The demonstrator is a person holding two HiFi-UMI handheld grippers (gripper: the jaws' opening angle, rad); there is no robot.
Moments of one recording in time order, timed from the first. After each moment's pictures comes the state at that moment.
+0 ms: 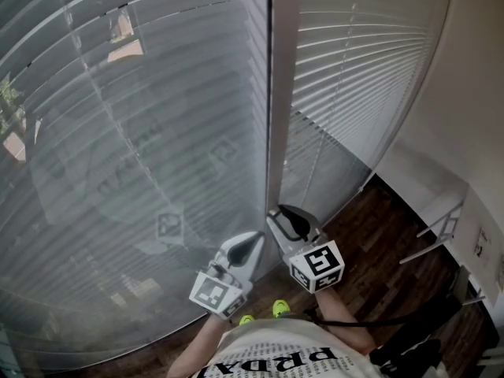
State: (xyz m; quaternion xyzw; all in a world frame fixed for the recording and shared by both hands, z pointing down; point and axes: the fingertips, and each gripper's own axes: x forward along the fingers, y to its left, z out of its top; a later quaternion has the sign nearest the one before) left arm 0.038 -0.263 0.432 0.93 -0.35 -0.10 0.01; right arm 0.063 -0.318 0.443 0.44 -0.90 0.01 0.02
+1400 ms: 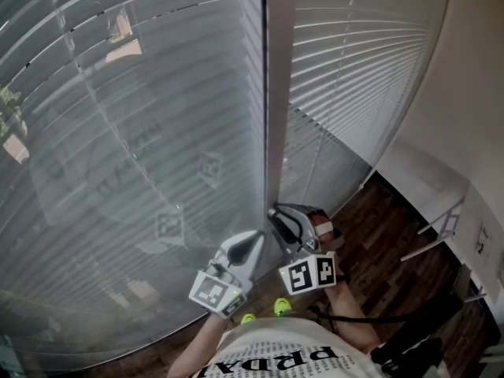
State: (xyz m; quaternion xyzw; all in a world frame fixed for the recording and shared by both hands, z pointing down) left arm 0.038 -0.263 0.432 0.93 -0.34 -0.10 0.02; right arm 0.050 -0.309 0.446 0.39 -0.81 -0.35 0.28
